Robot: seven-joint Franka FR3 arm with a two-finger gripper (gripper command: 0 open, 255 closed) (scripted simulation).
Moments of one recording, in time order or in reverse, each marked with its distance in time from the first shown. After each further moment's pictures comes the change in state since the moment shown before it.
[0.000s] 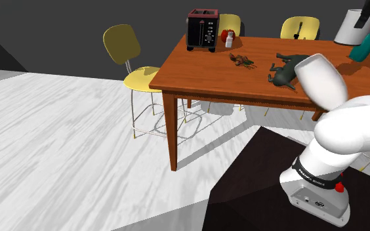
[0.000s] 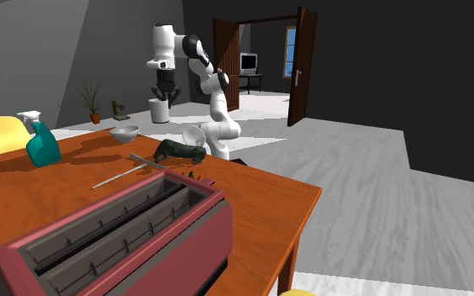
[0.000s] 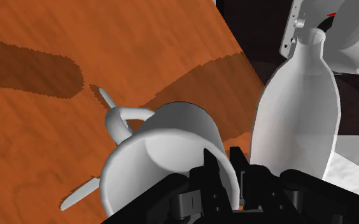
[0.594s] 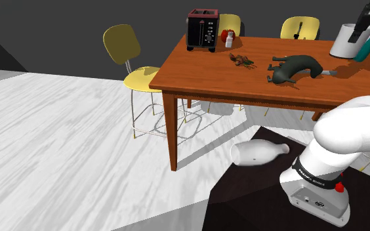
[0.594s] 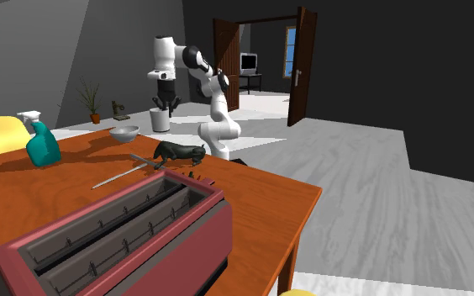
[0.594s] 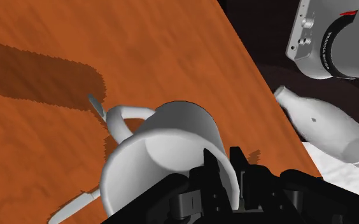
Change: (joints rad) arm -0.020 -0.070 -0.028 -0.147 -0.034 0.079 0.008
